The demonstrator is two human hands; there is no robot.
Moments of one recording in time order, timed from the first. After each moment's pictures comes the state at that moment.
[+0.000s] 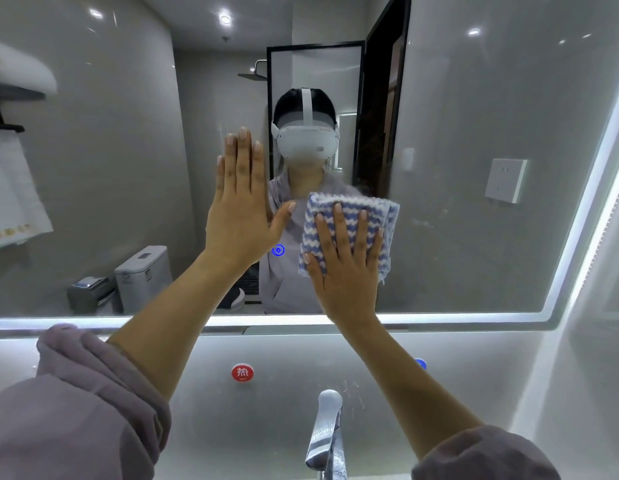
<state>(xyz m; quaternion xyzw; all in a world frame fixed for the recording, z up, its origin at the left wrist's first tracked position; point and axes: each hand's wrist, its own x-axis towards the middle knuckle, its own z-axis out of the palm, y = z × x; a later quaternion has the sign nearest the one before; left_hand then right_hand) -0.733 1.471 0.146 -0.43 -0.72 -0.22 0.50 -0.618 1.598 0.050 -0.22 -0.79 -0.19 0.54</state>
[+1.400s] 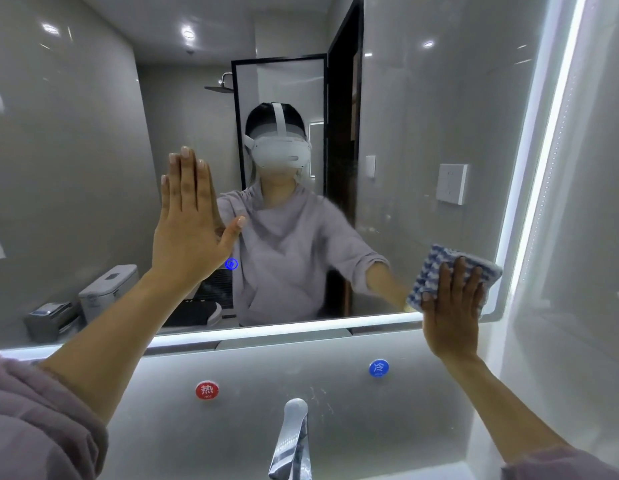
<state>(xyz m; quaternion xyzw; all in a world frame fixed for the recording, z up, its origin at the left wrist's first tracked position) -0.727 1.470 0.147 -0.44 -0.71 -0.23 0.49 -0.437 1.745 -0.020 -0.39 -0.80 -0.05 0.46</state>
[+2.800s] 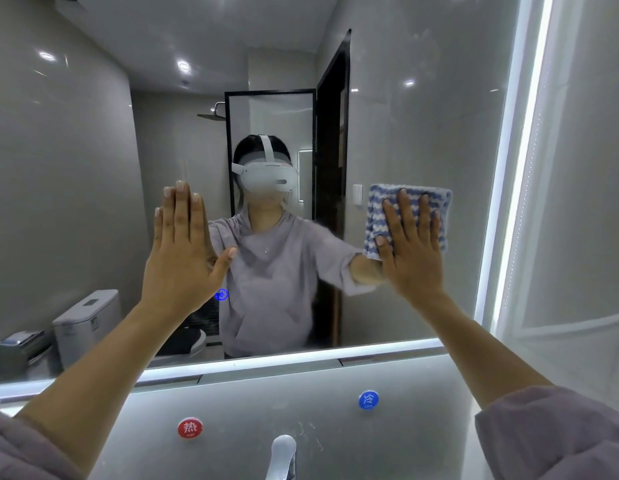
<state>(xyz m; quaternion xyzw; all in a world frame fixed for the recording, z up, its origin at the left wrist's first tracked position) -0.730 1.472 0.146 -0.43 -0.71 -0.23 0.51 -0.483 1.729 0.131 -0.28 -0.77 -0.24 0.52</state>
